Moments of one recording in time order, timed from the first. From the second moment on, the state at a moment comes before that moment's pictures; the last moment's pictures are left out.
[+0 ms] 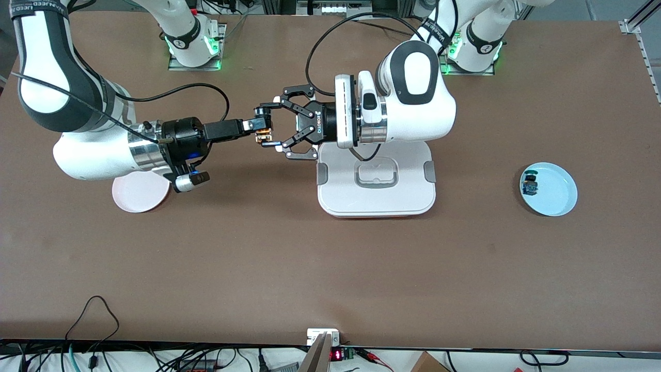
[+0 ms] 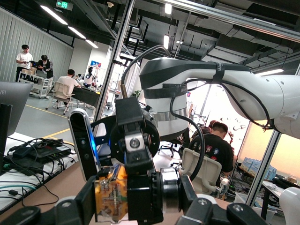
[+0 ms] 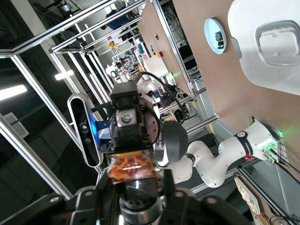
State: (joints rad) left arm -0.50 0.45 -0.20 -1.50 -1.85 2.29 1.79; right arm 0.23 0.33 -0.01 -1.67 1.54 1.55 0.05
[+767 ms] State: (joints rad) left arm -0.46 0.44 -0.19 -1.50 -1.85 2.26 1.80; right arm 0.22 0.33 -0.02 -1.66 1.54 1.55 0.05
